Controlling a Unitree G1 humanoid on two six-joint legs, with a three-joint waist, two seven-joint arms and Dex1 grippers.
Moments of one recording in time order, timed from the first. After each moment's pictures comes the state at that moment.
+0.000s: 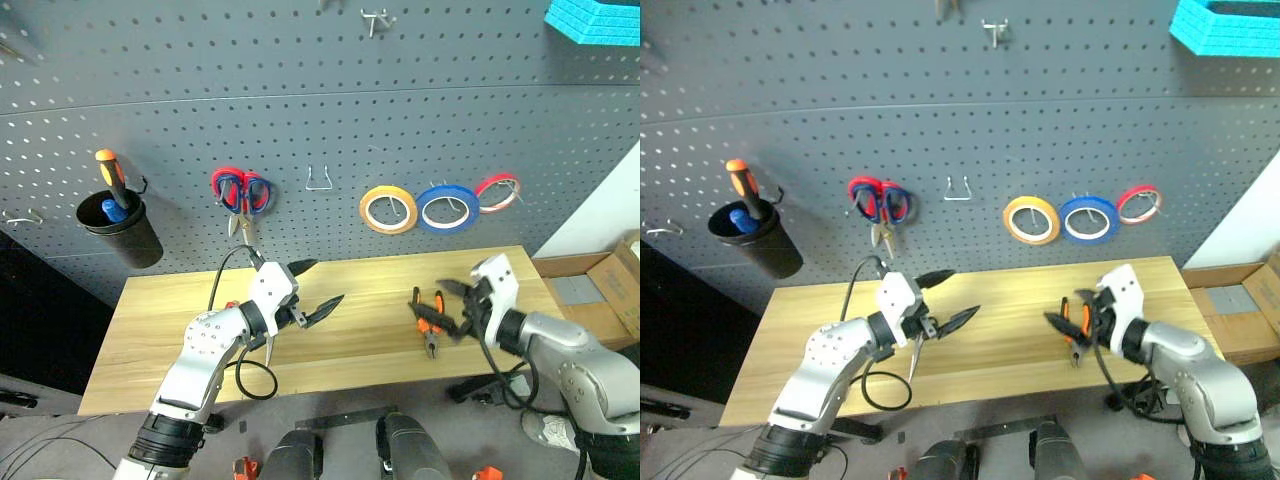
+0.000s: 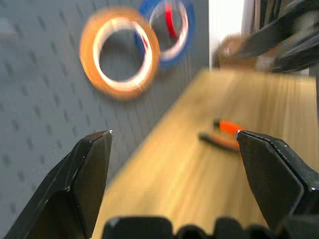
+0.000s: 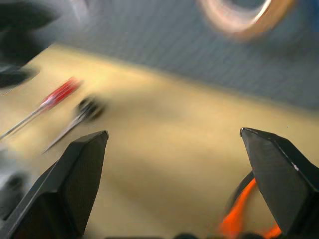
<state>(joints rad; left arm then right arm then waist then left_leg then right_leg) -0.15 0.42 -0.13 -0.10 -0.19 0.05 -0.74 -0.09 -0.55 -0.04 -0.44 0.52 0.87 0.57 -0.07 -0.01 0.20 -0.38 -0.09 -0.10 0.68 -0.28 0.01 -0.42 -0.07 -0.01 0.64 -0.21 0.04</state>
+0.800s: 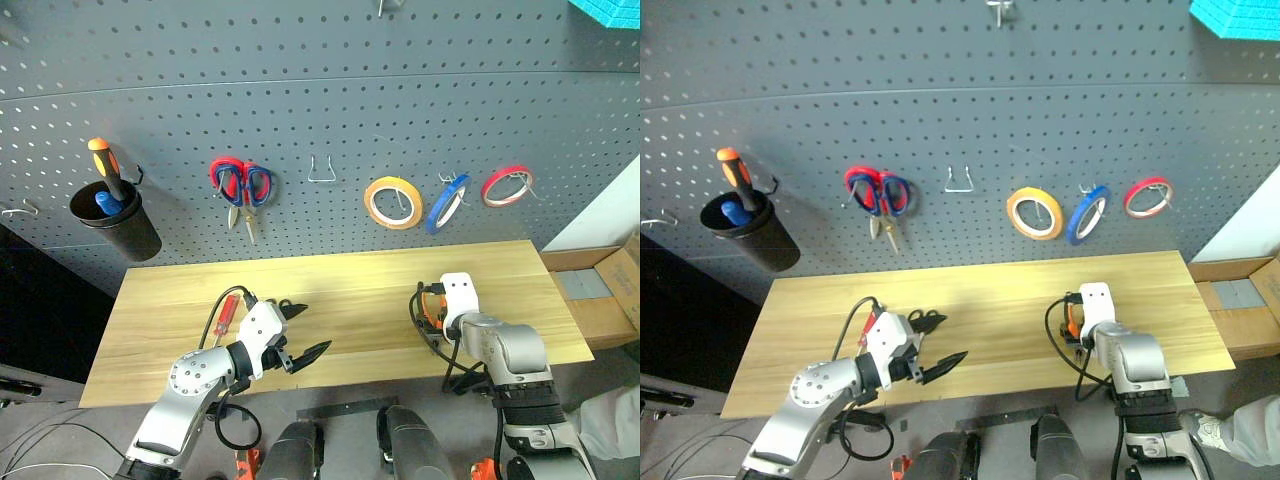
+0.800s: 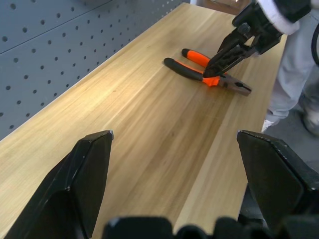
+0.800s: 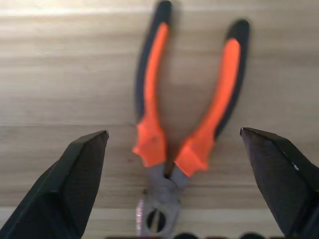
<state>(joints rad) 0.04 0.48 -0.12 -0.19 -0.20 0.13 -0.79 -0.34 -0.22 -0.02 0.00 0.17 1.14 0.01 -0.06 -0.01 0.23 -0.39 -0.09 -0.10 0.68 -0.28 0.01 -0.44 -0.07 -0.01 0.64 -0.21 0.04</state>
